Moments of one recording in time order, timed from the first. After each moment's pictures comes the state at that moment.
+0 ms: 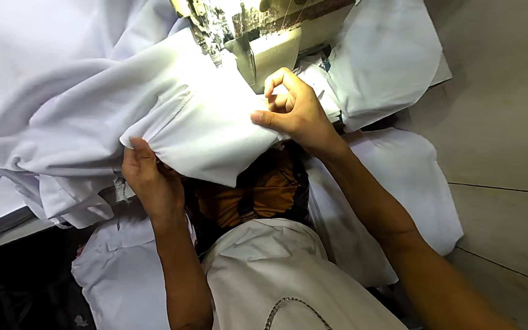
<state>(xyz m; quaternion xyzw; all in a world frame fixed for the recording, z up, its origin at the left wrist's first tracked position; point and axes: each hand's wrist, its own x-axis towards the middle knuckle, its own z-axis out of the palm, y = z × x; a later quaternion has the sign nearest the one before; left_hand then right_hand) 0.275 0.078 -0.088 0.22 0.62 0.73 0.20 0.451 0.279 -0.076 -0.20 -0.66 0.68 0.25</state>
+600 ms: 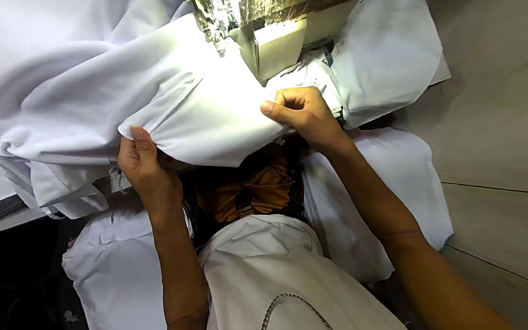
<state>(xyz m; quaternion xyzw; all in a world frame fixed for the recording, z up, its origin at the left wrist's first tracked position) 0.278 0.070 -0.086 0.24 0.63 0.71 0.19 0.463 0.281 -0.086 -0.21 -0.71 0.63 0.24</state>
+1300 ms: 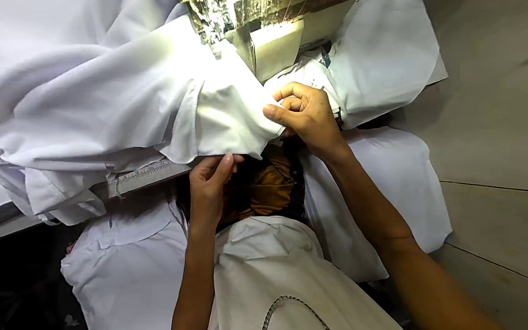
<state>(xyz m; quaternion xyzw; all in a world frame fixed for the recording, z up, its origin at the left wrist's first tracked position) 0.337 0.072 -0.116 0.24 0.57 0.67 0.41 0.468 0.275 -0.089 -0.30 -0.66 0.63 0.27</state>
